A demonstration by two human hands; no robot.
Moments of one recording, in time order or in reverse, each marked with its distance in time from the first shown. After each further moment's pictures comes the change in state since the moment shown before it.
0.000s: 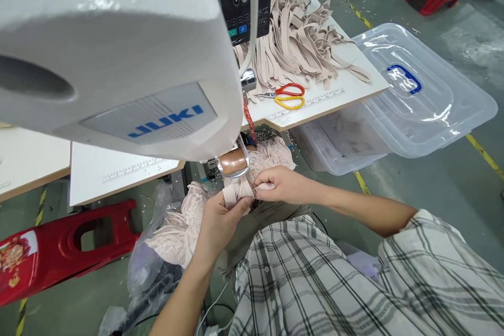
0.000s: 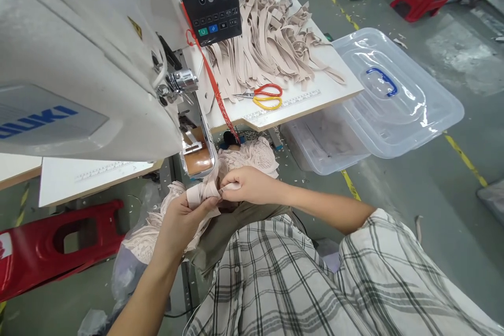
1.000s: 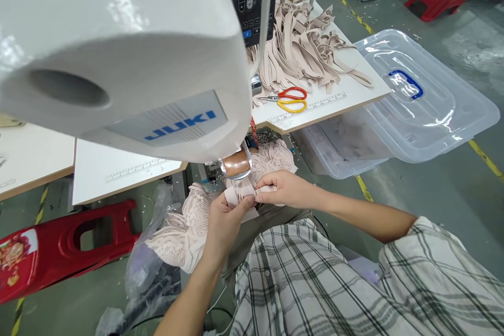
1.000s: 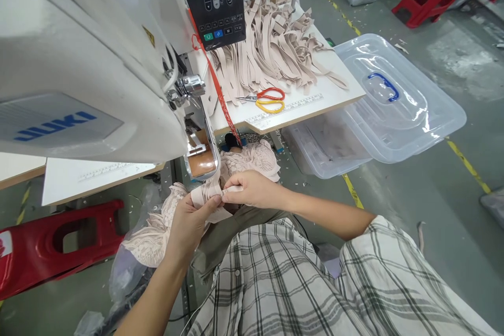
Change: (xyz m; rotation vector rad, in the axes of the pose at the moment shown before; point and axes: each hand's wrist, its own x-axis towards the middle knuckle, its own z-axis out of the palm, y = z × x) left_hand 0.003 -0.013 0.011 -0.285 0.090 -0.080; right_hand -0.002 0.003 0.006 0.134 -0.019 0.097
